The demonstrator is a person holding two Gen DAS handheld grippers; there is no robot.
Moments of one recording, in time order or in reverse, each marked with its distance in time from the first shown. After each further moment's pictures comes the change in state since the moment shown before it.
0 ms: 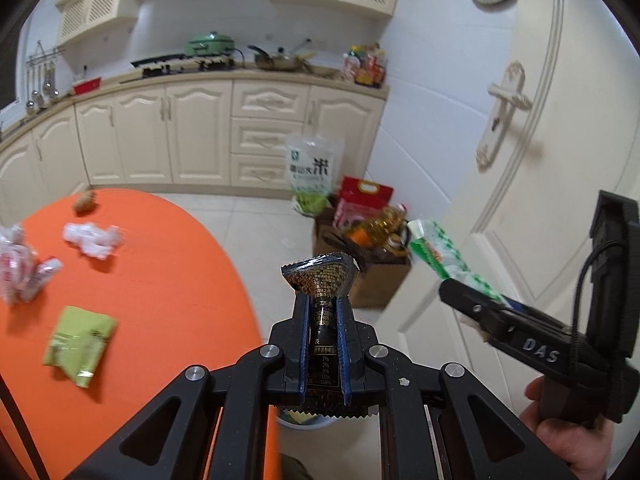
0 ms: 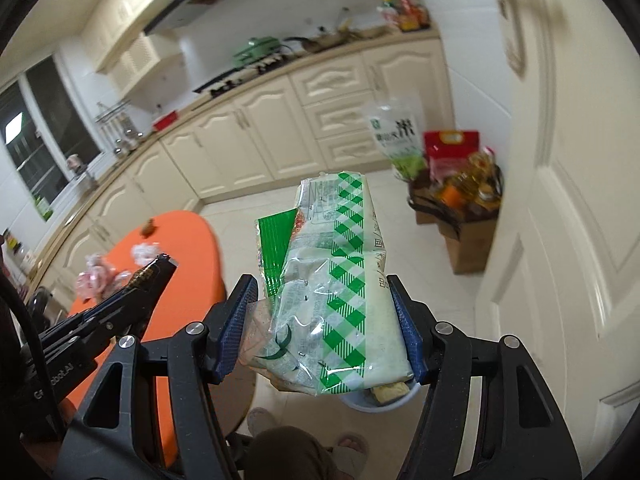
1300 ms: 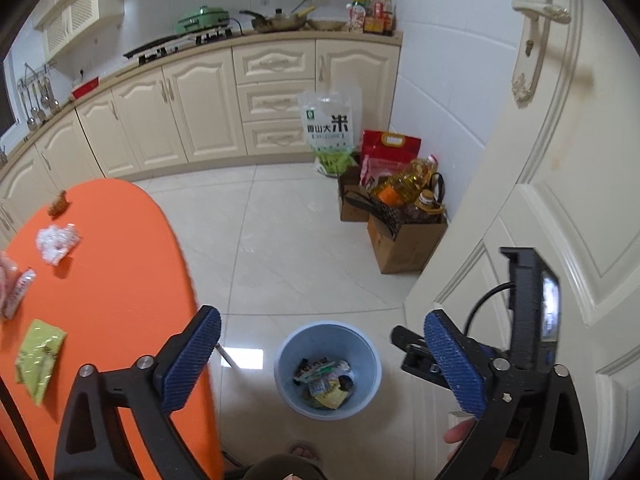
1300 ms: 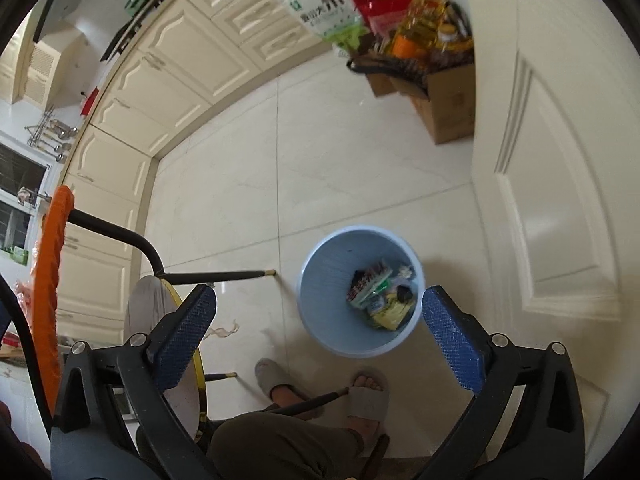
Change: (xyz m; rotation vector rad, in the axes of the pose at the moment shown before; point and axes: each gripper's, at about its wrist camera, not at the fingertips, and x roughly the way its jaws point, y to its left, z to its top) left arm 0.179 -0.078 0.024 0.100 0.140 0.158; right arm 0.139 -0.110 -0.059 0.268 0.321 -0.043
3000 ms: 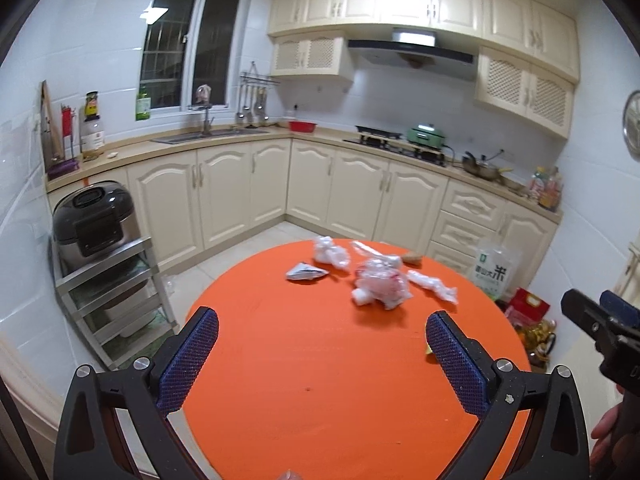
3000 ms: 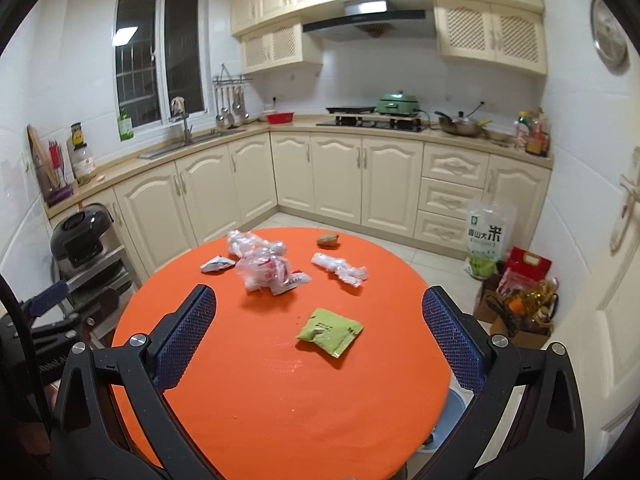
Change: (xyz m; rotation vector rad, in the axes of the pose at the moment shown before) left arm -0.398 0.184 -0.300 -0.480 -0.385 0.394; right arm -0.208 0.424 -0.211 -0.775 -0.482 0.101
